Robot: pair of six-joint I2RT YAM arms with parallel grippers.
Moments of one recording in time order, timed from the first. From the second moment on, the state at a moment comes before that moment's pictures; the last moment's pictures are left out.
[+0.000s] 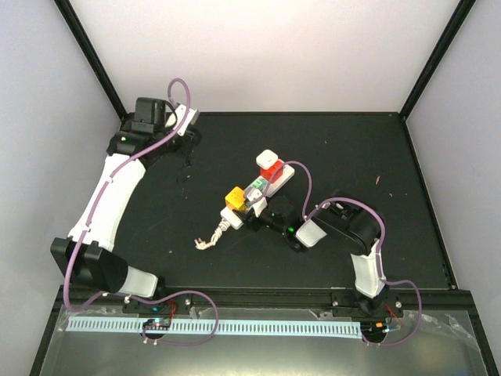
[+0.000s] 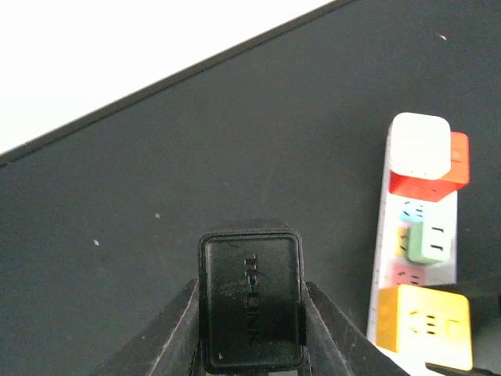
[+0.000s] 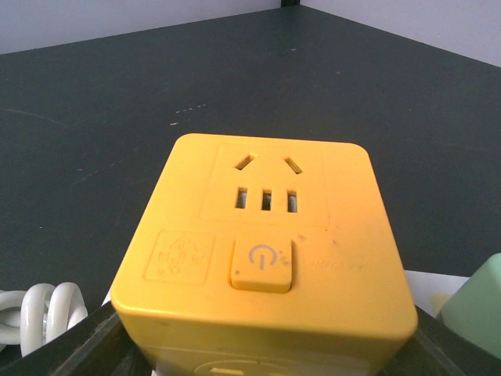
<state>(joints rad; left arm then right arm) -0.18 1.42 1.52 -0.82 0.20 0.23 0.86 2.00 0.66 1.05 -0.09 -0.05</state>
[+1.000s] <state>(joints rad) 0.23 2.27 2.08 -0.90 0.66 0.30 0.86 2.00 0.66 1.05 -0.11 -0.07</state>
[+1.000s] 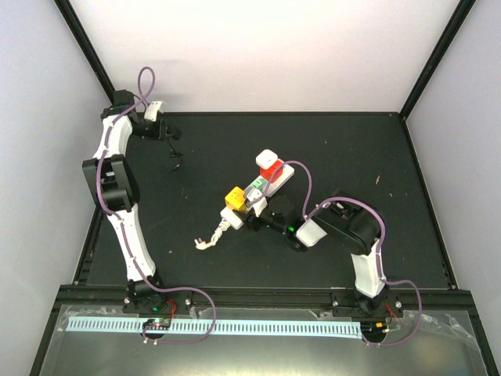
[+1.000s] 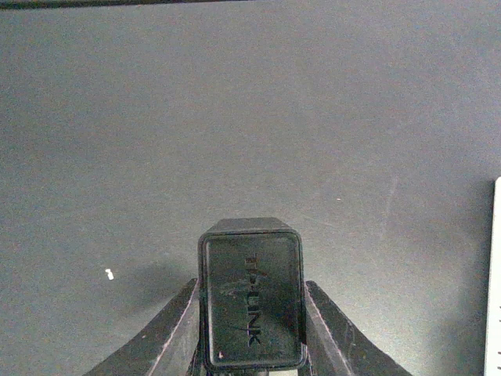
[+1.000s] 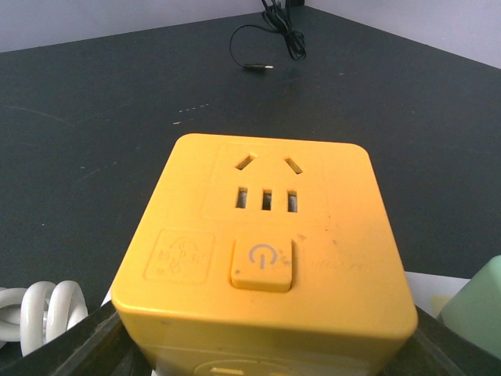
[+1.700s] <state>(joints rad) 0.32 2.51 2.22 -0.88 0.68 0.24 0.86 2.00 0.66 1.05 -0.12 -0.07</state>
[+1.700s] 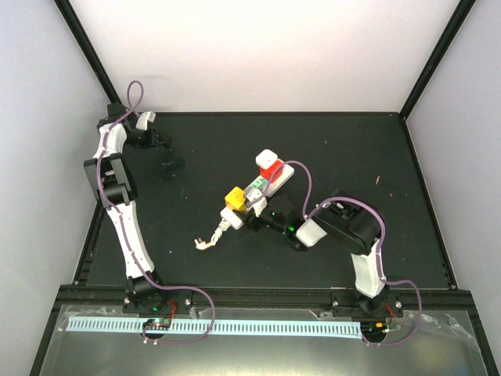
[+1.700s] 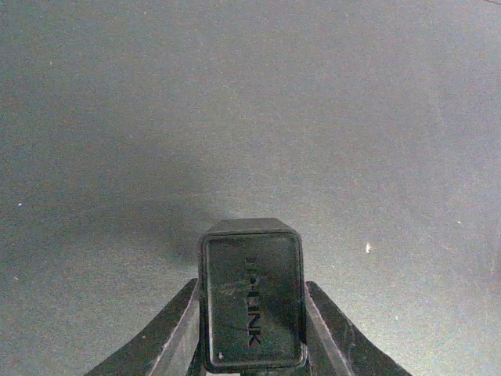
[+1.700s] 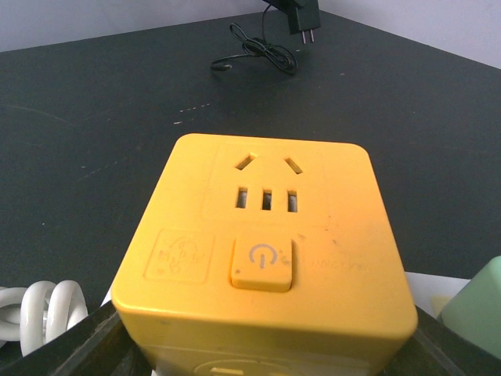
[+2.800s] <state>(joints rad) 0.32 2.30 2.09 -0.91 0.56 0.22 0.85 1.96 0.64 1.01 -0.14 -0.08</state>
